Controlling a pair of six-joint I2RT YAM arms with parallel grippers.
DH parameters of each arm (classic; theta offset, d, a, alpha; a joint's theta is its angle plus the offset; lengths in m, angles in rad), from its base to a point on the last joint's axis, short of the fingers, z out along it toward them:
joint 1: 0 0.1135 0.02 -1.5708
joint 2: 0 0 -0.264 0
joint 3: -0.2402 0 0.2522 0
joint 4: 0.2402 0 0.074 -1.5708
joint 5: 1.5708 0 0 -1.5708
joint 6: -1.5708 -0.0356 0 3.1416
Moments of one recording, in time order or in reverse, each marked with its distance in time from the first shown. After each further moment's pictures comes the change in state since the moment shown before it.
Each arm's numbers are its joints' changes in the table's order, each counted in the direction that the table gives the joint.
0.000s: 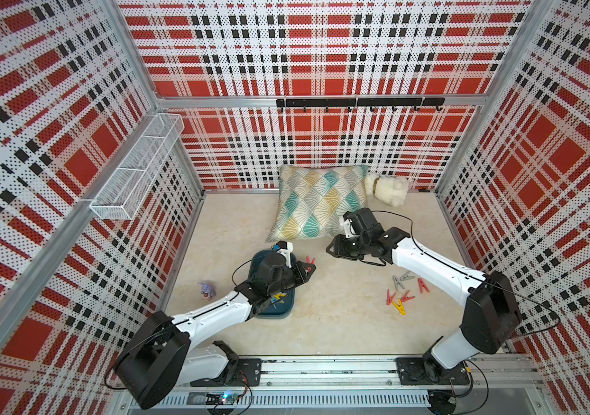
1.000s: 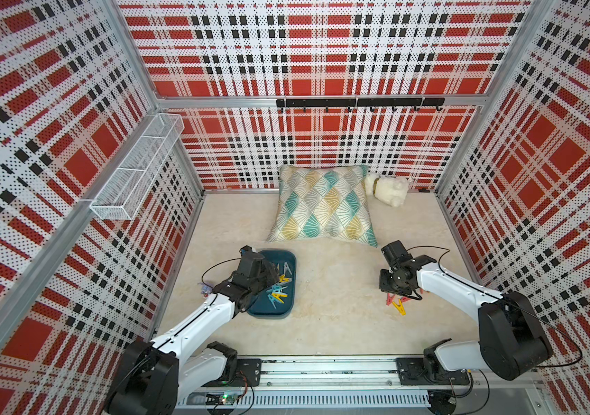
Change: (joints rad) left arm 0.223 -0.112 0.000 0.453 -0.249 -0.219; right arm -0.212 -0.161 0.463 0.143 0.323 0.076
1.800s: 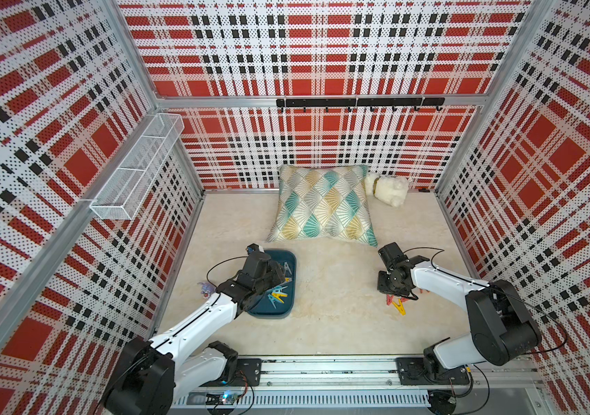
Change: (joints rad) left arm -0.090 -0.001 -0.037 0.000 -0.016 0.023; right arm -0.002 0.085 0.018 -0.072 0.015 0.000
